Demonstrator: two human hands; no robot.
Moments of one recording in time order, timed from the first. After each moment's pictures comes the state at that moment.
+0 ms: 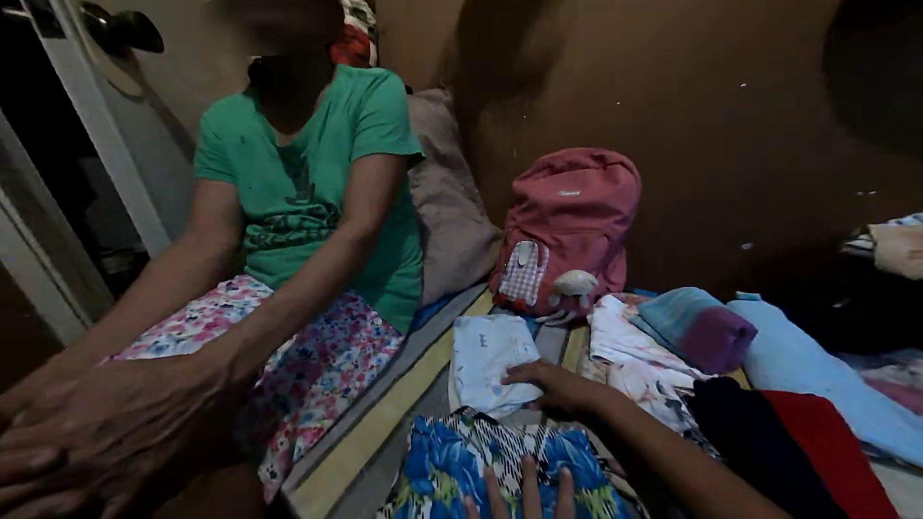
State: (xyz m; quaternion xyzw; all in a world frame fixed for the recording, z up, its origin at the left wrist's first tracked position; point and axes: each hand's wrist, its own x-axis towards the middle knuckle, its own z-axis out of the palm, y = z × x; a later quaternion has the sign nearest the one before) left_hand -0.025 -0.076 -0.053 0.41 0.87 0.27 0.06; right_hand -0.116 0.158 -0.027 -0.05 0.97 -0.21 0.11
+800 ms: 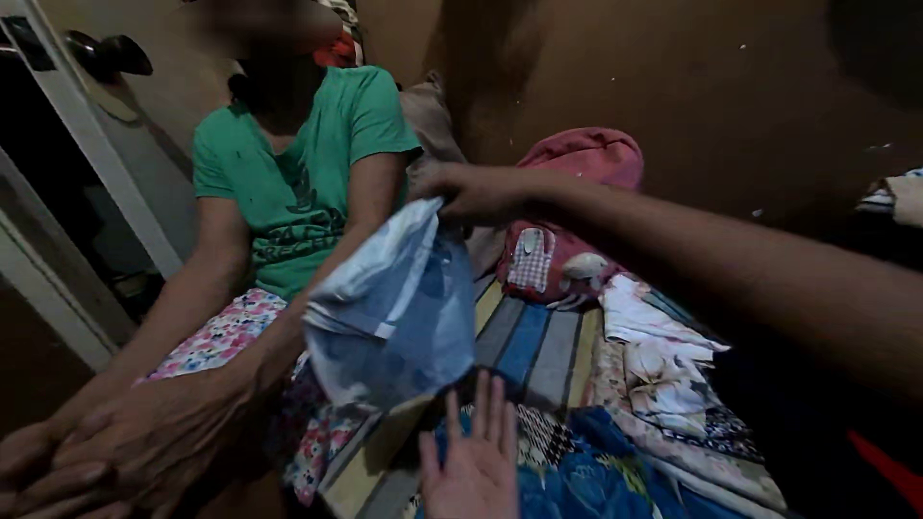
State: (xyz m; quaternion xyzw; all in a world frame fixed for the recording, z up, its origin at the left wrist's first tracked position) left_hand -0.081 -0.092 -0.043 0.13 0.09 0.96 0.24; right_hand -0.136 0.033 0.211 -0.24 0.95 -0.18 -0.10
